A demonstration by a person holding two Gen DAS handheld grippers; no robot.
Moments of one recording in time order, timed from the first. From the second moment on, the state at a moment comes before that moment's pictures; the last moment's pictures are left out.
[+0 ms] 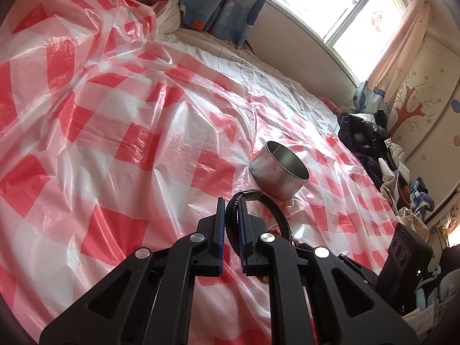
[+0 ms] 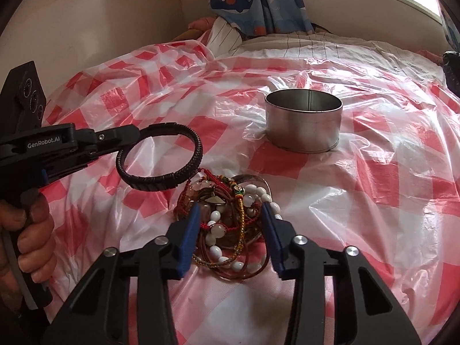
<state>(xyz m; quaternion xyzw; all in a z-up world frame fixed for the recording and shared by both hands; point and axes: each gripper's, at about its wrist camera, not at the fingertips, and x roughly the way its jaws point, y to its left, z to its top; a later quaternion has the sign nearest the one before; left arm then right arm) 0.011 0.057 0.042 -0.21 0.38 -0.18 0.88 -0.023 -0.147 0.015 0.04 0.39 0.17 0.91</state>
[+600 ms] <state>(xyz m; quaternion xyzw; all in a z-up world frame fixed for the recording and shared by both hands) 0.011 0.058 0.038 -0.21 0.39 -0.18 0.88 -0.029 -0.165 0.014 0.12 0.39 0.19 0.89</state>
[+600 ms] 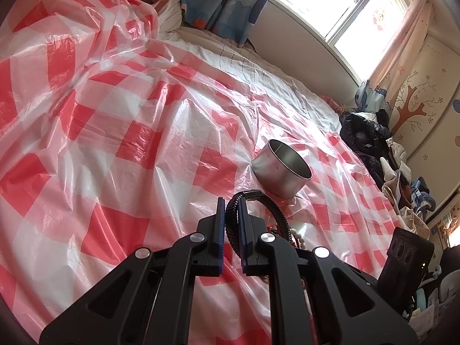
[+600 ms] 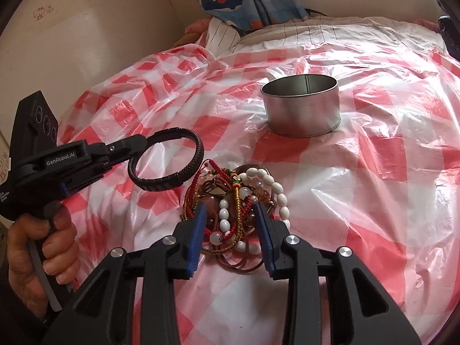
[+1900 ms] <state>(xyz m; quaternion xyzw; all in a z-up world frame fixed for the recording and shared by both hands) 0.010 0.057 0.037 -0.21 0.38 -0.17 0.88 -0.044 -0.179 0.057 0.16 0.30 0.26 0.90</state>
